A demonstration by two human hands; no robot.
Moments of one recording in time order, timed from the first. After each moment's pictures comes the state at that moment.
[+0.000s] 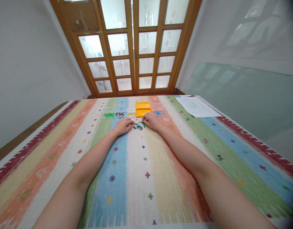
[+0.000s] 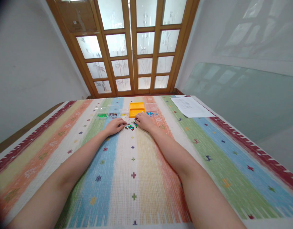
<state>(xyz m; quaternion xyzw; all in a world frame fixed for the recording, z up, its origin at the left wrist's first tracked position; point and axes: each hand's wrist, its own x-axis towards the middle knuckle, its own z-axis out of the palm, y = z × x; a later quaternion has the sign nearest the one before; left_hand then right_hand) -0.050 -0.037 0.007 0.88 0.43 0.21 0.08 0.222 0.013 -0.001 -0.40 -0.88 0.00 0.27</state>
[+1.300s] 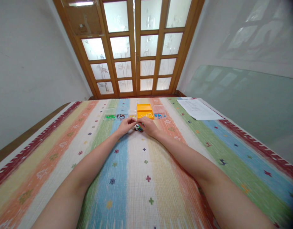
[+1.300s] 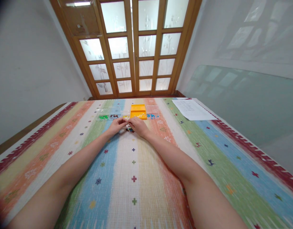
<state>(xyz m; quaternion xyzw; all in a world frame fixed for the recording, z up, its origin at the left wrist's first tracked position) -0.025 -0.024 -0.004 0.70 0.42 0.44 0.38 0.186 -0.022 0.006 -0.31 -0.88 0.07 0.36</state>
